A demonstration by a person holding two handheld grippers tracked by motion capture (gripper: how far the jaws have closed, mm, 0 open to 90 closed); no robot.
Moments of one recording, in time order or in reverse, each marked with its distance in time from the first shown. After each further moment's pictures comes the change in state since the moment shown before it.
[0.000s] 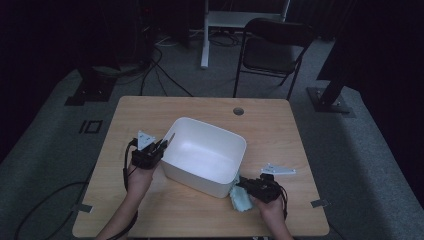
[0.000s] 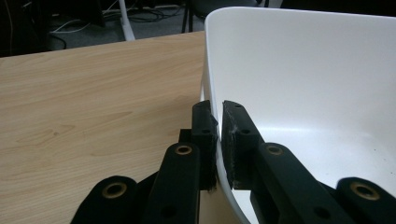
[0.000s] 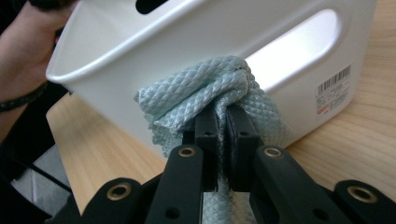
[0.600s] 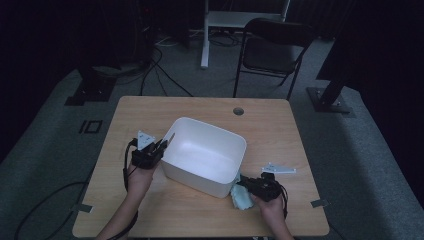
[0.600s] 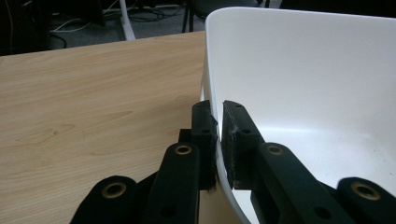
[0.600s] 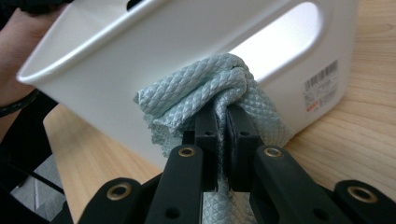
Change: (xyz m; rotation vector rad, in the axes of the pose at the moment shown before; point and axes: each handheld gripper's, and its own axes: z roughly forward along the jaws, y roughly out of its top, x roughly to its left) left arm 0.000 0.000 0.000 -0.003 0.004 -0.010; right arm -0.010 -0.002 0.003 -0.007 -0.006 0.018
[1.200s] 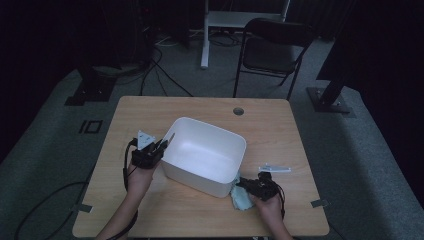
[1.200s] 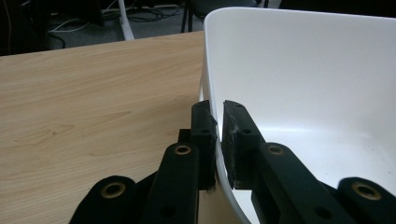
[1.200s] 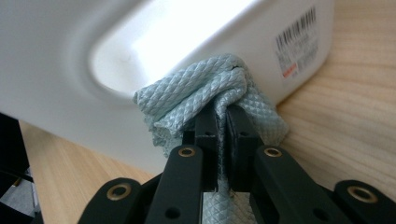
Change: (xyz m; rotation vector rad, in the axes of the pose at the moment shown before) left arm 0.000 0.000 0.000 0.003 -0.004 0.005; right arm -0.020 -0.012 0.018 0.077 -0.042 0.064
